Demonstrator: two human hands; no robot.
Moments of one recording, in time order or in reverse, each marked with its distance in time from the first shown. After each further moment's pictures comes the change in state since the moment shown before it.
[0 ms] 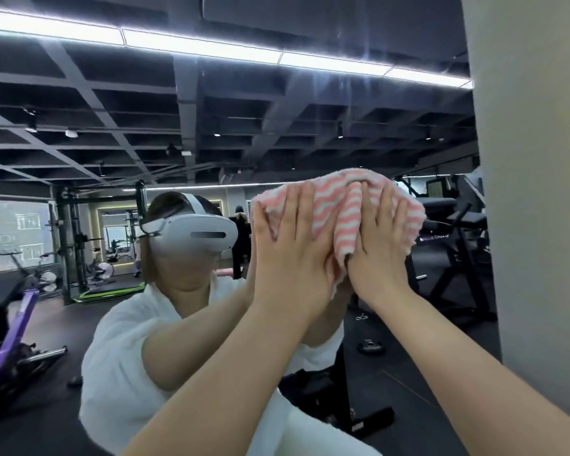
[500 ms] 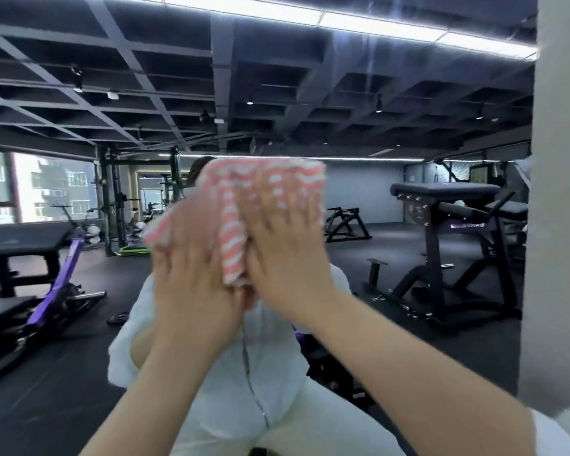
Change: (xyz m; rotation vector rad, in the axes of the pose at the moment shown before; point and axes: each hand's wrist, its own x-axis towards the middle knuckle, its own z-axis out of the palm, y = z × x) left_hand -0.106 -0.038 -0.044 0.092 -0.074 -0.325; right_hand -0.052 -0.056 0.050 0.031 0.076 -0.661
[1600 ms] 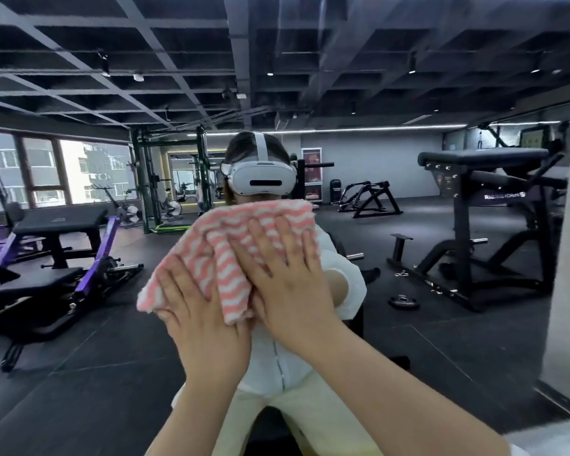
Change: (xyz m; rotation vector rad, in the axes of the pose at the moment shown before) left_hand -0.075 0.089 0.012 -0.102 -0.023 -0.349; right_hand -0.103 0.047 0.015 -0.111 -0.013 -0.114
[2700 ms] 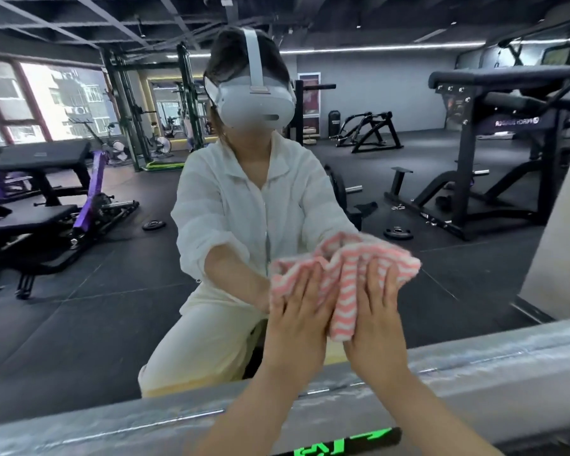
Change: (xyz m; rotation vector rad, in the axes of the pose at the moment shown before) left_hand -0.154 0.012 0.044 0.104 -0.416 0.550; right_hand -0.200 0.006 0.012 0.014 -0.204 0.255
